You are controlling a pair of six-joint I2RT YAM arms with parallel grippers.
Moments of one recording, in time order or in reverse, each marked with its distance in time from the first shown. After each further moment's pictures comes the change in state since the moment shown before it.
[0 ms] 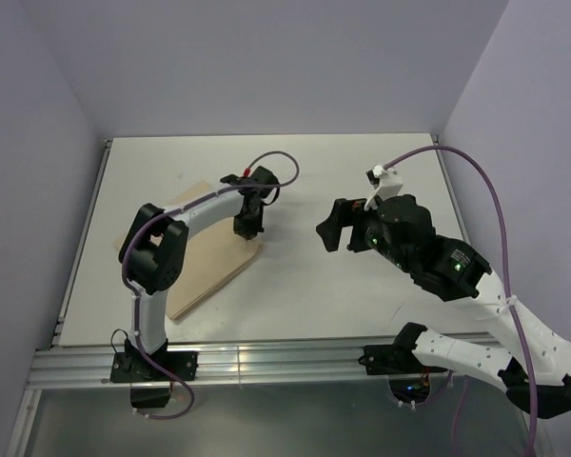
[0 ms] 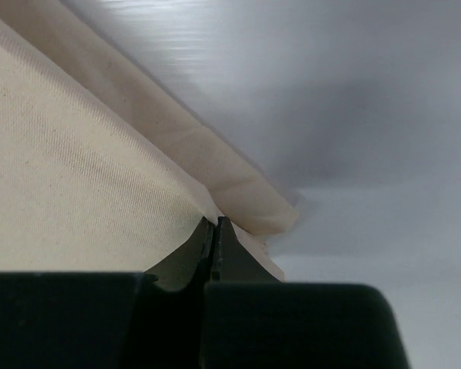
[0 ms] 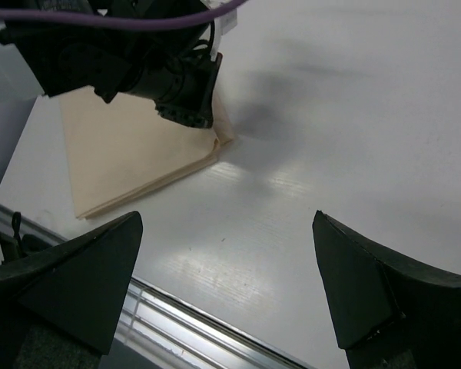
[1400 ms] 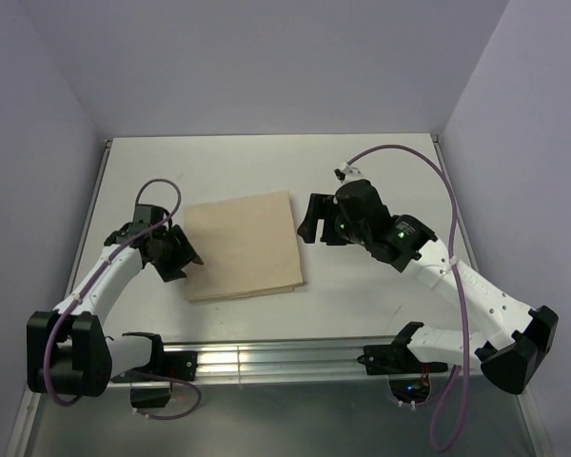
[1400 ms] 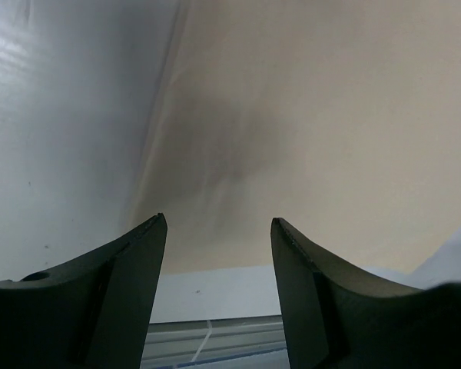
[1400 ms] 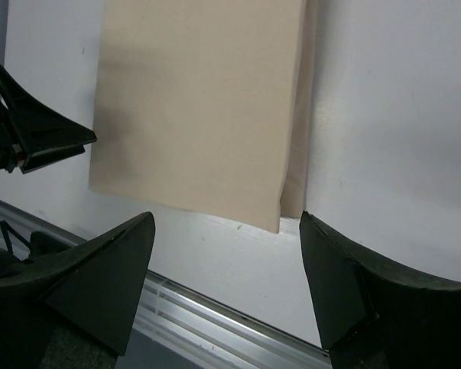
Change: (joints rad) left arm 0.495 -0.784 -0.749 0.153 0.391 -0.159; right arm -0.099 0.241 -0.057 0.087 -0.153 0.144
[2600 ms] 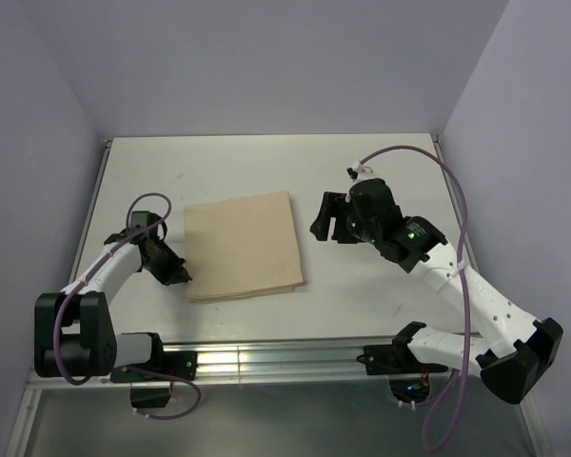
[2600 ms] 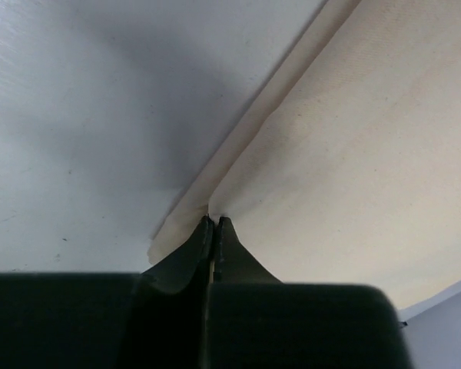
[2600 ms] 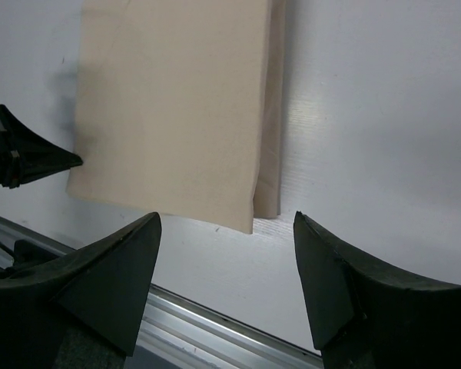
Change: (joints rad) left arm 0.113 0.076 -0.093 0.002 0.023 -0.108; right arm -0.090 -0.048 -0.041 -0.011 -0.035 -0.042
